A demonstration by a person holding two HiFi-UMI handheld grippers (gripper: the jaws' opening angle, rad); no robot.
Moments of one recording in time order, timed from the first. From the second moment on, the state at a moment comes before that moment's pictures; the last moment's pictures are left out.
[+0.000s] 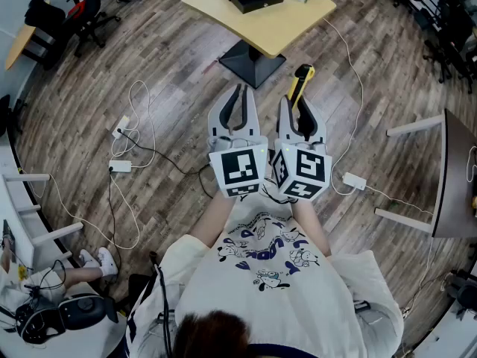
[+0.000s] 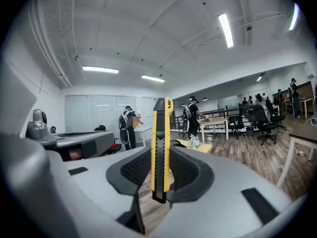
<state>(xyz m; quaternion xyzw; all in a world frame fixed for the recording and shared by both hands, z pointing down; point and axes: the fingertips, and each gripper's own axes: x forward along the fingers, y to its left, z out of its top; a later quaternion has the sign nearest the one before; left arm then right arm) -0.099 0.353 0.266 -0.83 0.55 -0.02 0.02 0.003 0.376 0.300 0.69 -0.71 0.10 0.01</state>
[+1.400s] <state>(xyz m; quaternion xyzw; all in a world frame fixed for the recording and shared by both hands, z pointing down) -0.057 0.294 0.289 -0.82 0.57 -0.03 0.00 0.038 0.310 0.326 0.66 -0.74 0.12 0.03</state>
